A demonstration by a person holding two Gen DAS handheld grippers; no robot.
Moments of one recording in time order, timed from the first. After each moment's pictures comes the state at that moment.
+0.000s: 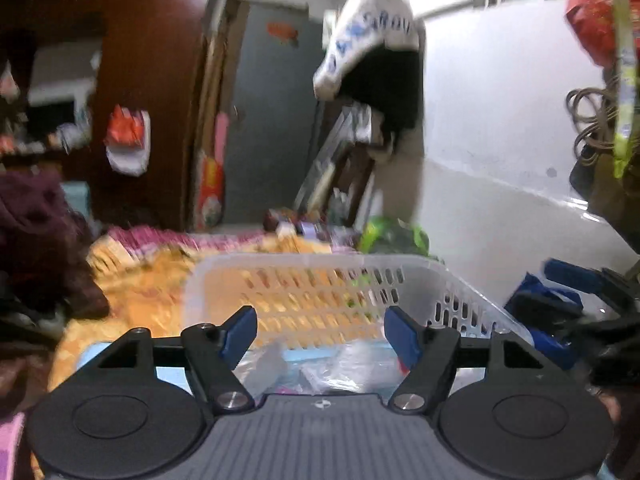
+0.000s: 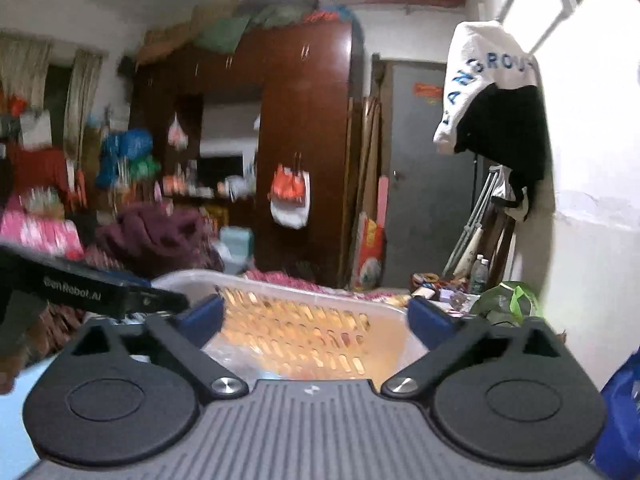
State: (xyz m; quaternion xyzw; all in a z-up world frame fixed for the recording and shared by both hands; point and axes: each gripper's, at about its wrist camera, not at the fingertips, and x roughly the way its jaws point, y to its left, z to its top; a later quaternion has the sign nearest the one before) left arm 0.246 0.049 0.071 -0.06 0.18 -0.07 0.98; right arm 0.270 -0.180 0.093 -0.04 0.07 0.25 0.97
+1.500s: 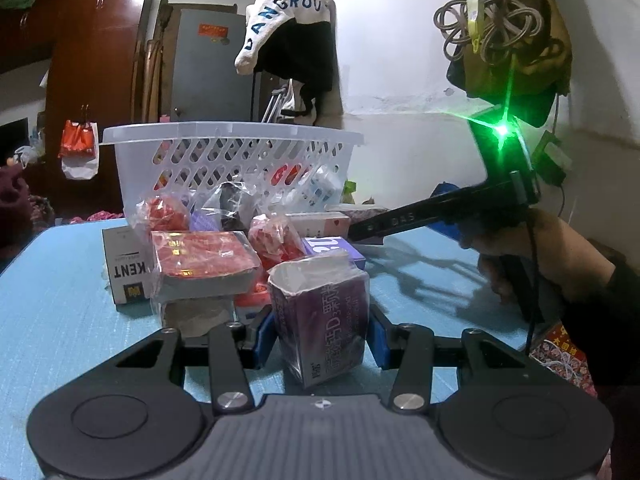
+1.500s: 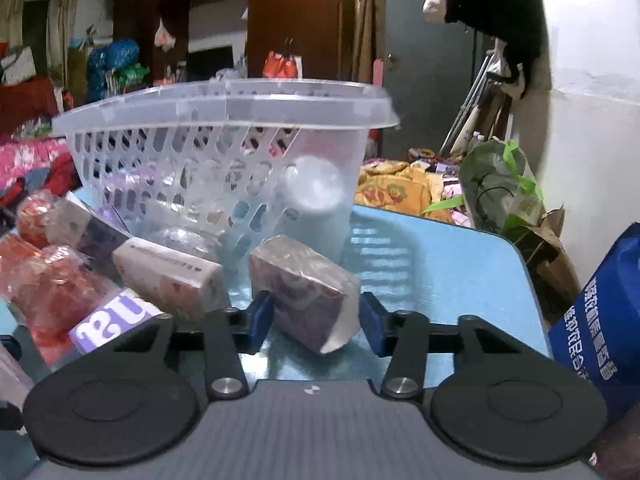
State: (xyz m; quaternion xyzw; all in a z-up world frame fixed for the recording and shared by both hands) left arm 0.093 -0.034 -0.053 -0.01 0.19 -0.15 0.97; right arm 0.267 -0.228 -0.014 -0.08 0.25 0.23 0.94
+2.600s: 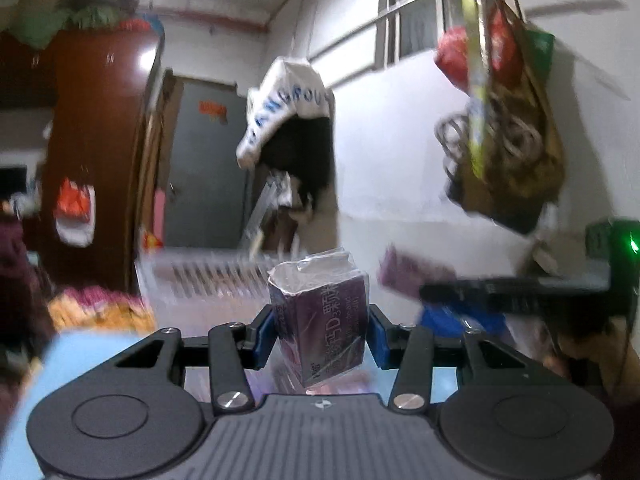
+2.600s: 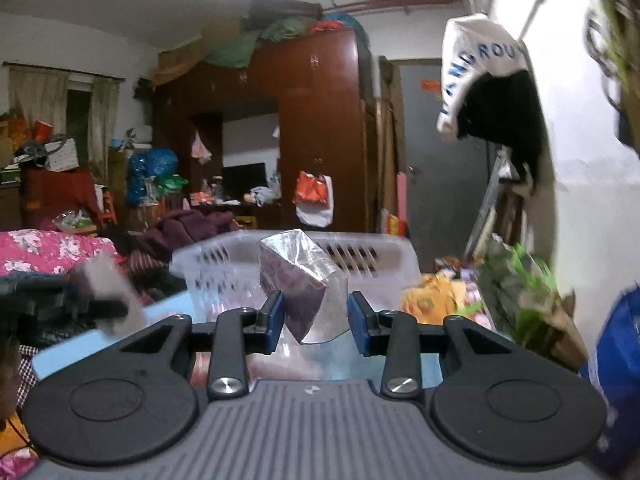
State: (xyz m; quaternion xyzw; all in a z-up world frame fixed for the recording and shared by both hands) left arm 0.111 0.032 0.044 -0.04 0.06 -0.16 0.98; right arm 0.190 -0.223 0.064 -0.02 0.08 0.28 0.96
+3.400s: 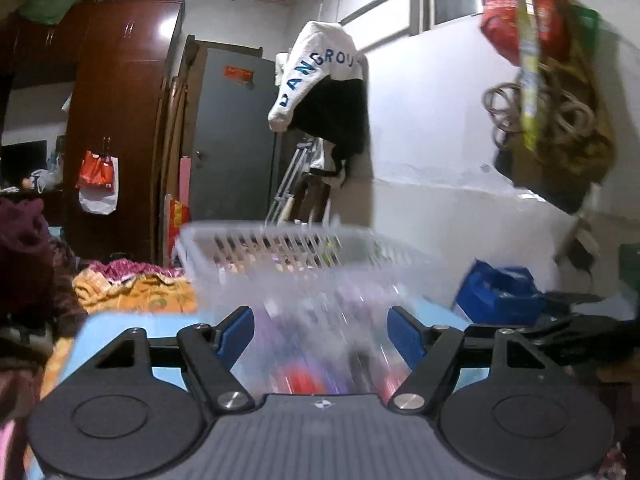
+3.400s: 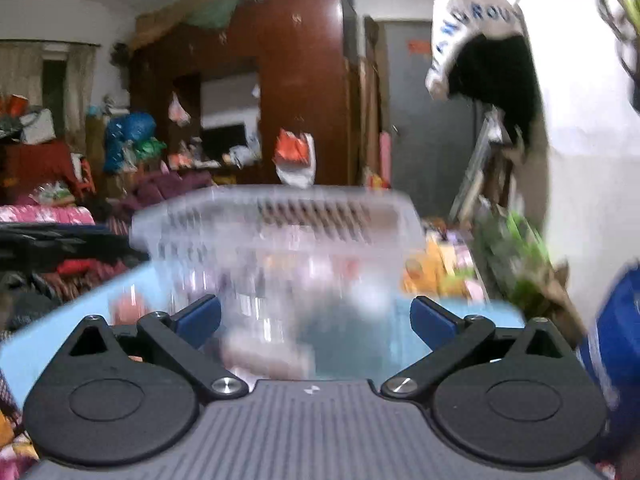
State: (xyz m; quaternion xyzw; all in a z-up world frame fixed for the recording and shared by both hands) left arm 0.145 0.045 0.017 -0.04 0.13 -0.13 0.98; right arm 0.223 -0.204 0.021 -0.03 0.16 0.24 0.96
